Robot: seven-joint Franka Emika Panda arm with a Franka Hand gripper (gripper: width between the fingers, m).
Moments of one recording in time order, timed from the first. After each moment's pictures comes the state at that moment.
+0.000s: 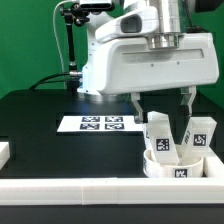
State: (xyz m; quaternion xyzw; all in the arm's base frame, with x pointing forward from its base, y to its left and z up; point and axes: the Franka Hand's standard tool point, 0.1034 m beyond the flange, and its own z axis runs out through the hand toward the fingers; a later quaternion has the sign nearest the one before) arm 0.621 0.057 0.103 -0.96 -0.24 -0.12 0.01
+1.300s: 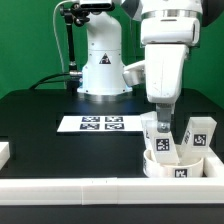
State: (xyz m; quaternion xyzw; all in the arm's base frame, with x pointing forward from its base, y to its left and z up) arm 0.619 0.060 0.087 -0.80 -0.59 -0.06 -0.07
